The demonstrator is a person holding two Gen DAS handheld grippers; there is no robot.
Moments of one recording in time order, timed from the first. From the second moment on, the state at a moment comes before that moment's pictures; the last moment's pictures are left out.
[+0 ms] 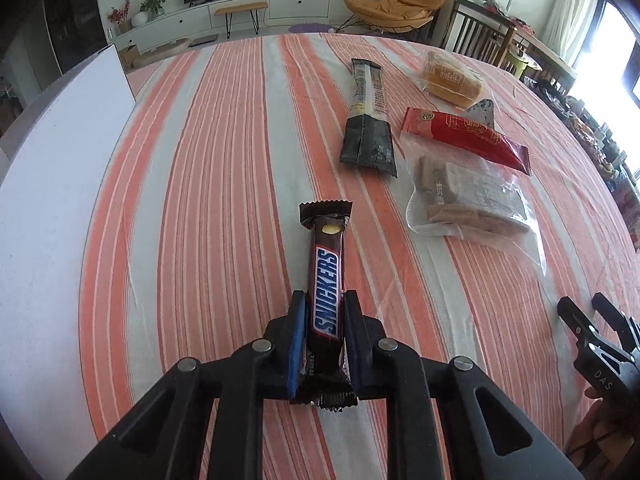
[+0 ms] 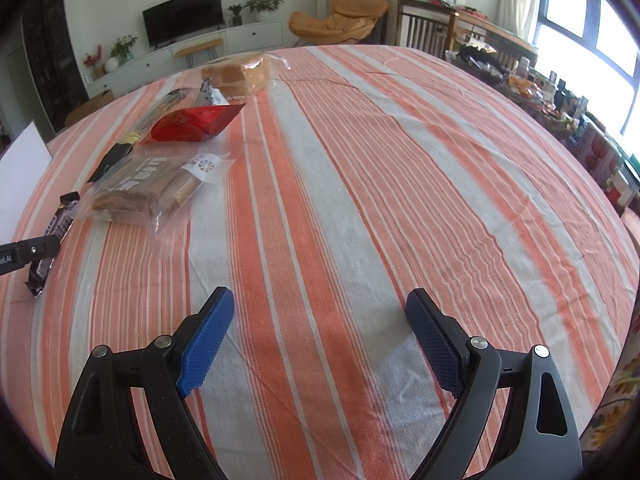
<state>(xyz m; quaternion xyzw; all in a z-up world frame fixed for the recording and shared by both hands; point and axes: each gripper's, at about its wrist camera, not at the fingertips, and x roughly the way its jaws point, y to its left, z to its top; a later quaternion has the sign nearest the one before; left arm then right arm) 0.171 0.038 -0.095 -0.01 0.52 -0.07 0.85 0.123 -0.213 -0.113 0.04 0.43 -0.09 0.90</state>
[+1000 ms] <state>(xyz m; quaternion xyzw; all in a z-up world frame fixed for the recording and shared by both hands) 0.167 0.059 -0.115 0.02 0.46 -0.03 0.89 0.170 -0.167 -0.048 0.01 0.40 0.22 0.89</state>
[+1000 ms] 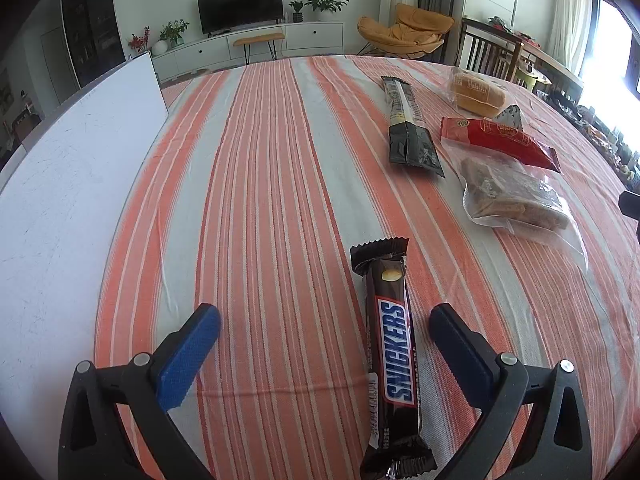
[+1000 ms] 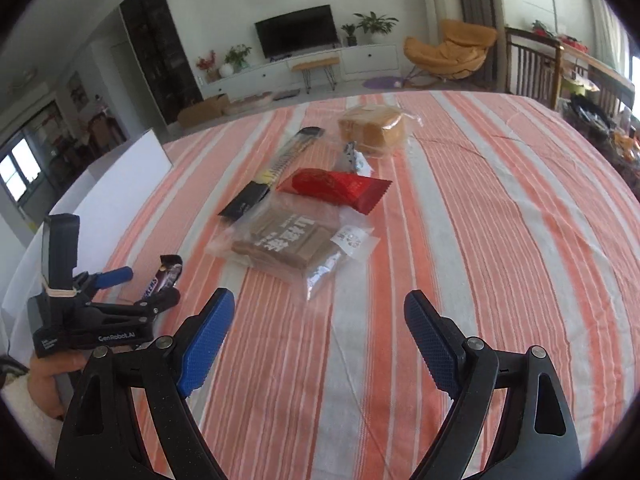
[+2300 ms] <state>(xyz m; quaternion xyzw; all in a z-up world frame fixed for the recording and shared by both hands) 0.168 0.058 -0.115 0.02 0.46 -0.03 0.89 0.236 -0.087 -0.102 -0.10 0.52 0.16 0.83</state>
